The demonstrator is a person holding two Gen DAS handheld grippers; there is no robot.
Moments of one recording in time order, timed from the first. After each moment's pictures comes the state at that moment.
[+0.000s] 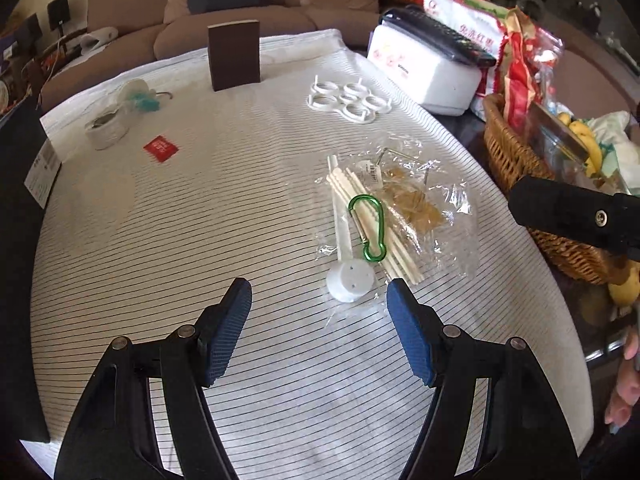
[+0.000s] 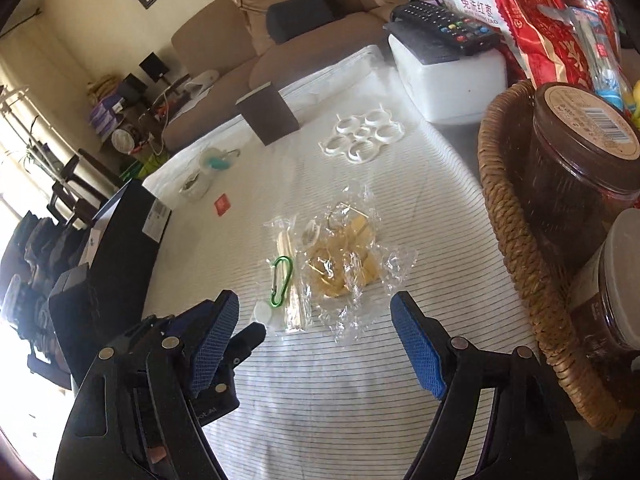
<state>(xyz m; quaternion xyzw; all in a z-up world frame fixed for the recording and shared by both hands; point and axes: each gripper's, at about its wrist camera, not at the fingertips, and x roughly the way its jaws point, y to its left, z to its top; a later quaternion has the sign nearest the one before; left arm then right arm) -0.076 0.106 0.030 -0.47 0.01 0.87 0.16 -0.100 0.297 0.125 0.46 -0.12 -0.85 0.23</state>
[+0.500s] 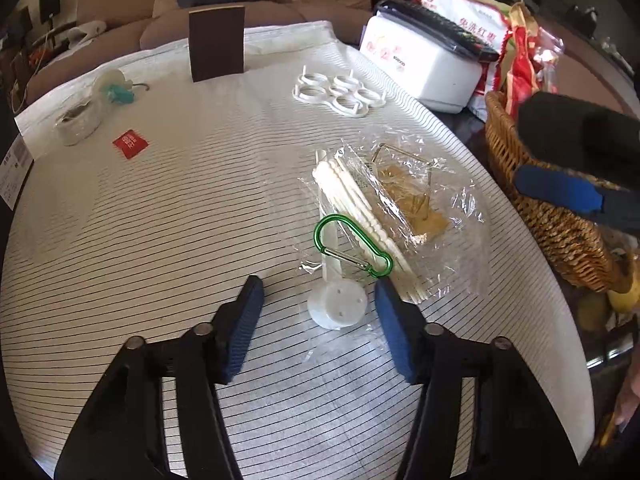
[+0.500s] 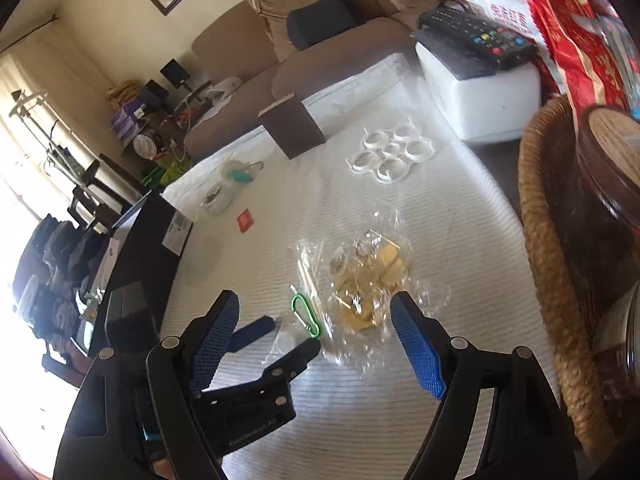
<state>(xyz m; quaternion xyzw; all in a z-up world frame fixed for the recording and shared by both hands) -0.092 0.116 0.011 -0.47 0.00 0.86 0.18 -0.122 0.283 0.129 0.45 -0.12 -0.84 0.27</state>
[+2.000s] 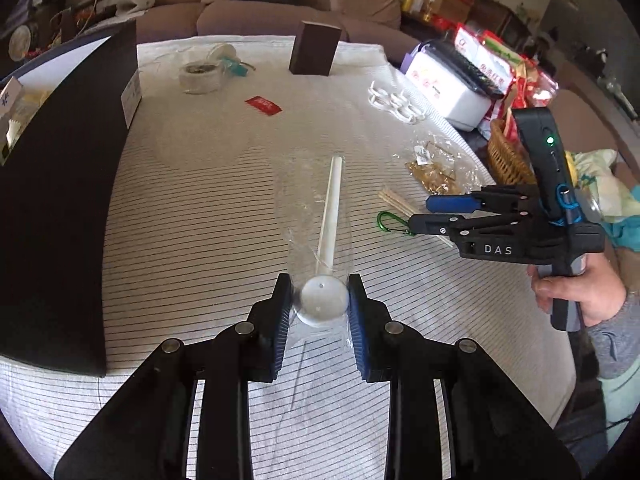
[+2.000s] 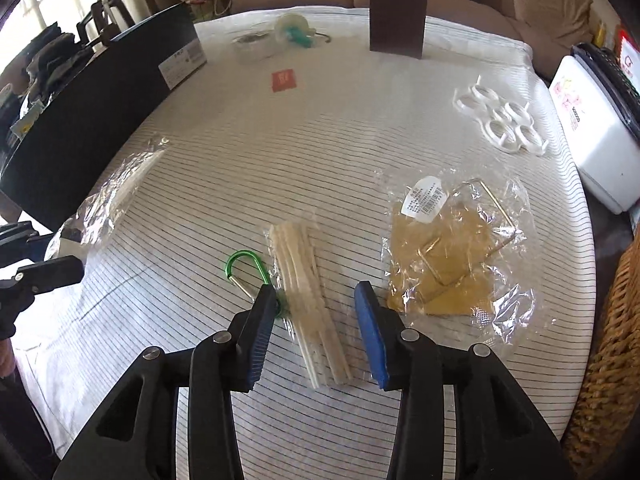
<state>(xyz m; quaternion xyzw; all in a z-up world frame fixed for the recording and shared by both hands) -0.007 -0.030 0.046 -0.48 -0.07 0.86 0.16 -0.108 0.180 0.057 0.50 0.16 -0.79 0.33</state>
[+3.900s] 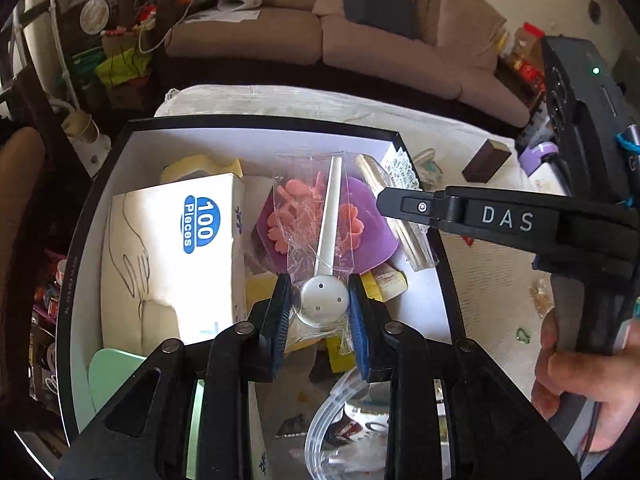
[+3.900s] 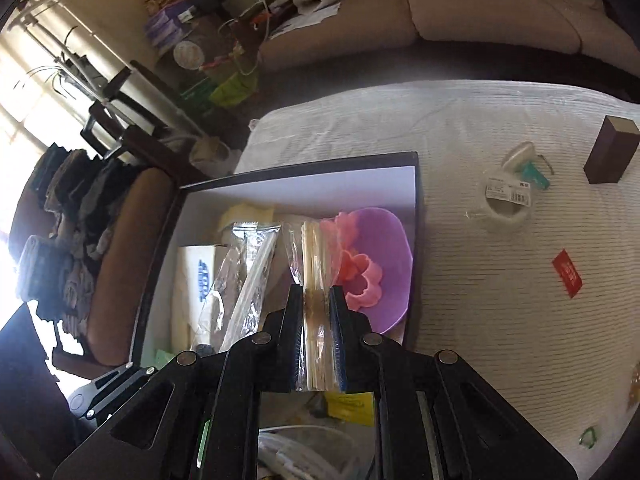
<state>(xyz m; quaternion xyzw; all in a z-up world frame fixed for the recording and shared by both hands) -0.140 -0.270 0.127 -0.50 -0.08 0.86 0.03 -0.163 -0.157 0.168 0.54 -0.03 -0.77 0.34</state>
